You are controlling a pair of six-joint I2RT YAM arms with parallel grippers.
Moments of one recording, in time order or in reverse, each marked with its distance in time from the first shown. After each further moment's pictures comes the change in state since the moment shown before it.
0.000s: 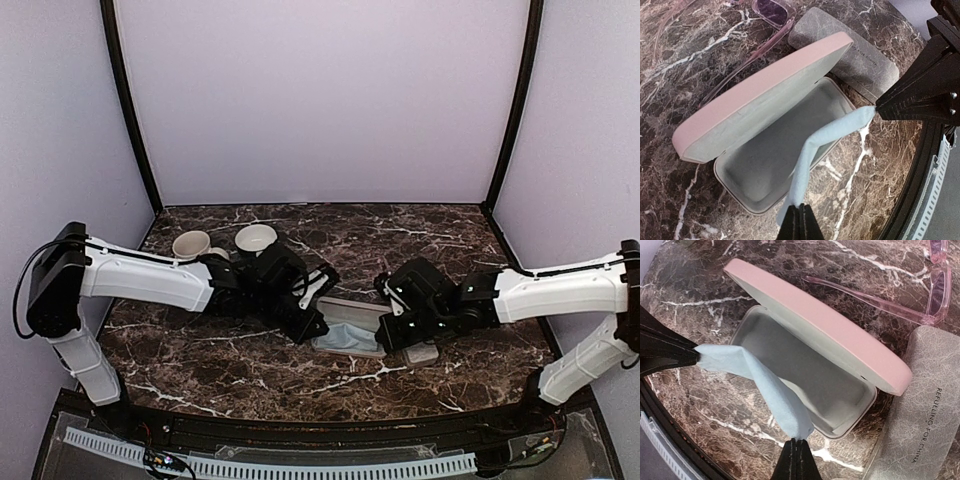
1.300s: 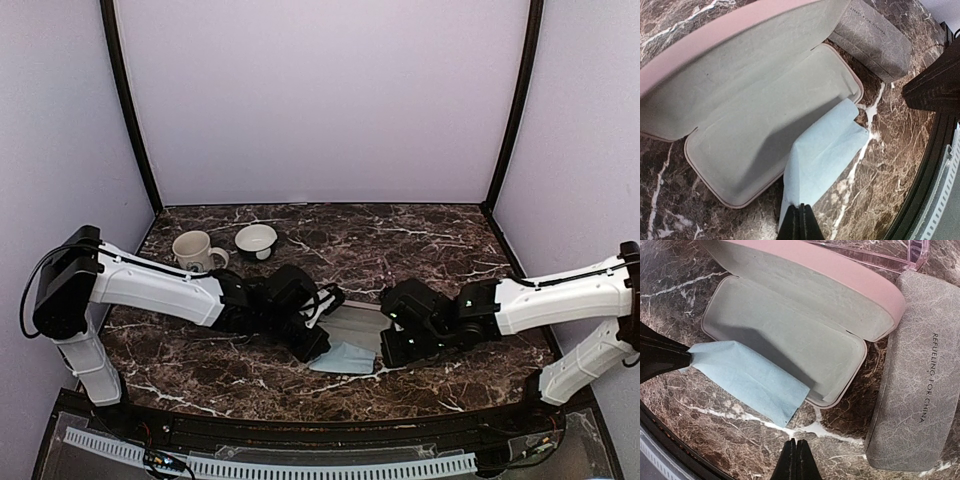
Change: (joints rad) left arm -0.074 0.048 -0.019 -0.006 -0.066 -0.044; right arm 0.116 -0.008 -0.005 -0.109 0.130 0.171
